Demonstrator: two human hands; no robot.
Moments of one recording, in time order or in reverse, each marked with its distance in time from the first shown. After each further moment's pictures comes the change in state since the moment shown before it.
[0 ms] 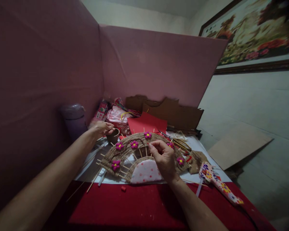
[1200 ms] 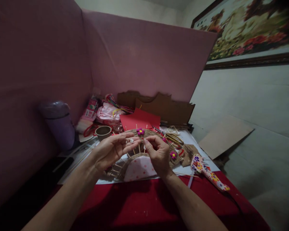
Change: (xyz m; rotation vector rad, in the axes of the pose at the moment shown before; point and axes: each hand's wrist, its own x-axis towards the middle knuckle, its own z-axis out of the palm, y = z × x) left_hand -0.124 -0.005 0.080 -0.640 -0.571 -0.178; right_hand 0.002 -0.006 -0.001 0.052 0.075 -0.030
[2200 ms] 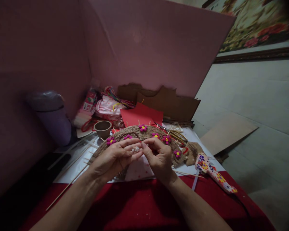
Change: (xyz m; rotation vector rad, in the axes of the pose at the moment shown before) left_hand 0.000 -0.037 -0.021 -0.082 -0.077 -0.003; right_hand -0.010 0.003 0.002 -0.170 -0.118 -0.112
